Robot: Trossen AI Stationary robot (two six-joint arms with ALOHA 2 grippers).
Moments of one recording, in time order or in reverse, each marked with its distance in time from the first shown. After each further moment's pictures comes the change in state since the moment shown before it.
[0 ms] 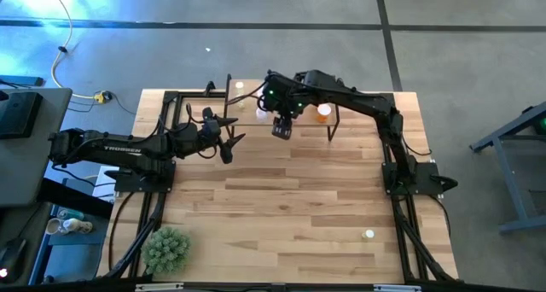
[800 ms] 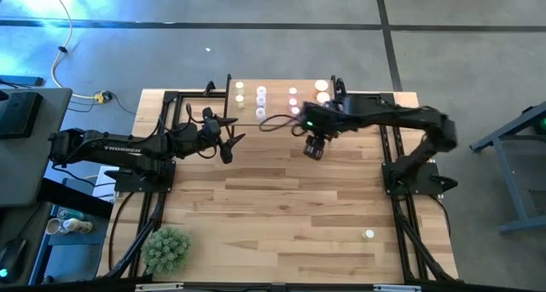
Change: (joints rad) left arm 0.000 0.000 0.000 0.001 0.000 0.000; right arm 0.146 -0.475 -0.652 0.116 0.177 0.282
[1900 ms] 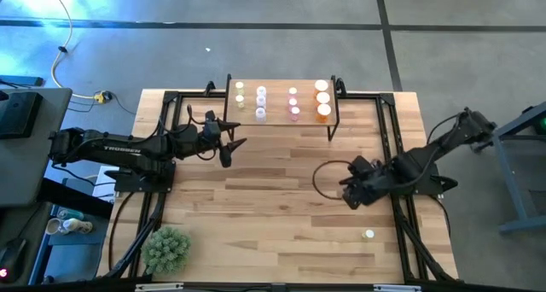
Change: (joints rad) left arm -0.027 0.000 0.000 0.004 0.060 -0.089; right arm 0.652 -0.487 -0.648 0.144 0.122 1.053
